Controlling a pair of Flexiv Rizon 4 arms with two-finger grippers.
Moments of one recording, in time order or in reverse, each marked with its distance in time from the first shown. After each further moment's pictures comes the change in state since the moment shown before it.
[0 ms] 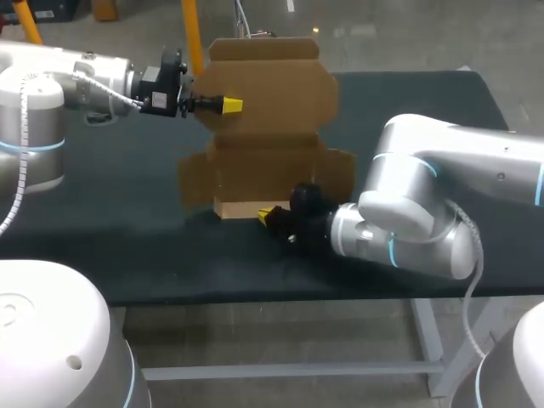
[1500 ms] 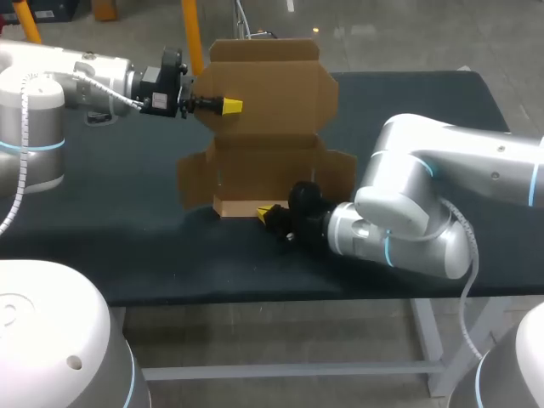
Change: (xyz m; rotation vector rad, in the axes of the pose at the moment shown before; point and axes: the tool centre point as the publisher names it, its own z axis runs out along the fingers) left arm -0.001 0.002 0.001 -0.011 -0.005 0.015; right arm -0.009 -0.004 0.008 0.003 -0.020 0.024
